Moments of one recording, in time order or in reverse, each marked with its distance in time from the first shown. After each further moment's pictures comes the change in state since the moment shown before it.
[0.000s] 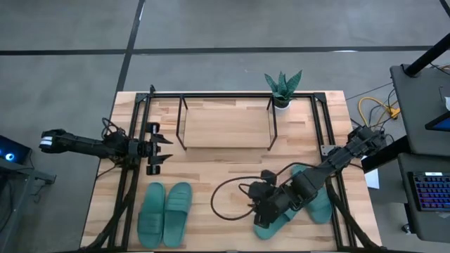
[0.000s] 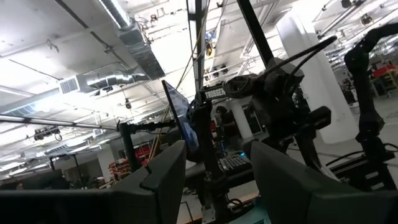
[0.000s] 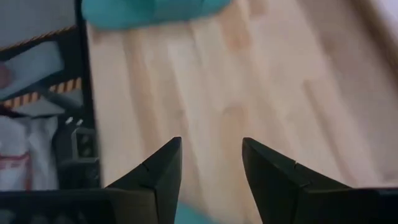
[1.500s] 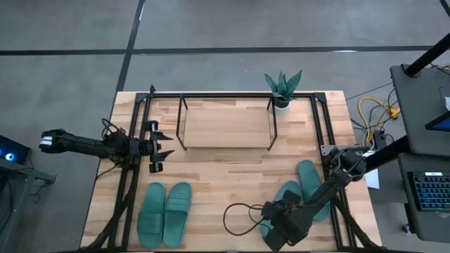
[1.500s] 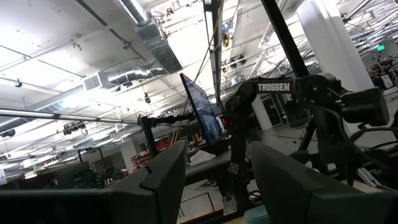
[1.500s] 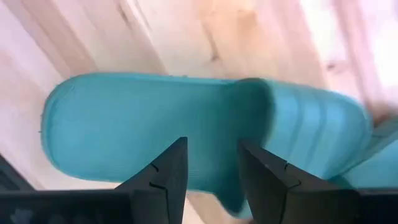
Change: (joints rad) left arm 0.000 0.005 0.000 0.000 -0.084 0.046; right arm 0.170 0.312 0.135 -0.502 -0.162 0.457
